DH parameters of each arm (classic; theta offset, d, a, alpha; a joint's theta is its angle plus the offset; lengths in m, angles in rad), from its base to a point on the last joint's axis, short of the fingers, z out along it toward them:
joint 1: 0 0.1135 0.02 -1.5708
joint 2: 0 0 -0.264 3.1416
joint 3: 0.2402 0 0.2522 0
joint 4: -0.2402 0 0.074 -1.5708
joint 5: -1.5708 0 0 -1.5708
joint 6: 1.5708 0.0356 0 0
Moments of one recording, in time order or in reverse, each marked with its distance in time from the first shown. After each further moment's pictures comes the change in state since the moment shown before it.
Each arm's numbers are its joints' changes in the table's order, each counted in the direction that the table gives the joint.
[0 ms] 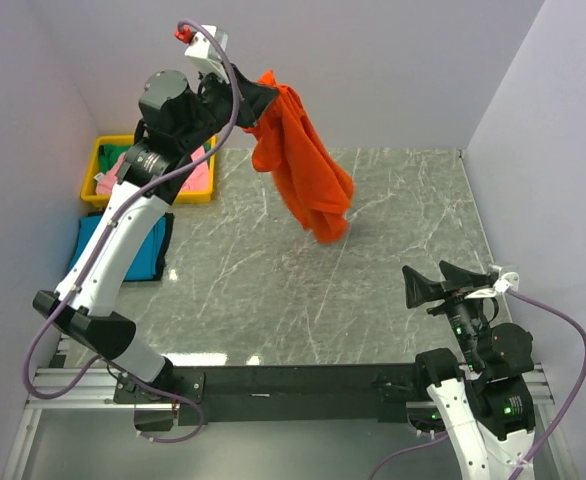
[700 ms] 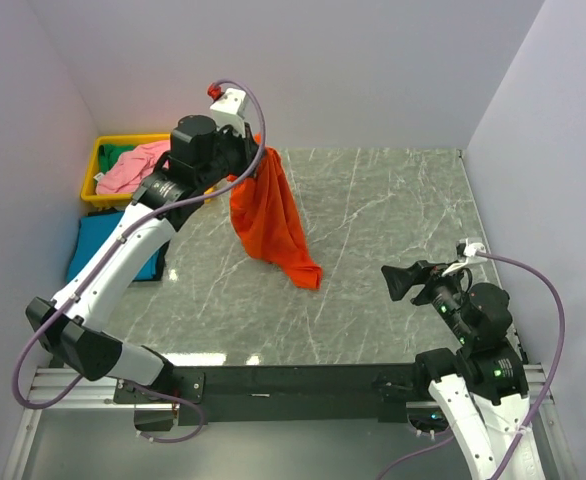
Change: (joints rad) left arm -0.048 -0.134 -0.355 -0.115 0.175 0.161; right arm 0.000 0.220 0.000 -0.042 0.127 0.066
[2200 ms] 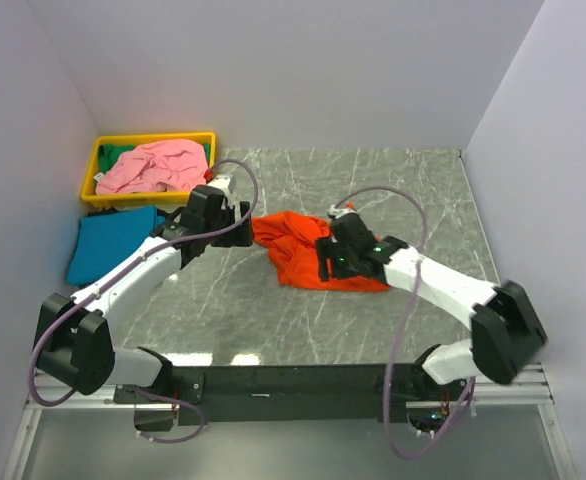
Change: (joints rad) left arm 0.076 -0.080 -0.598 0.014 0.081 -0.173; right arm 0.438 1.070 0.224 0.093 -0.241 0.036
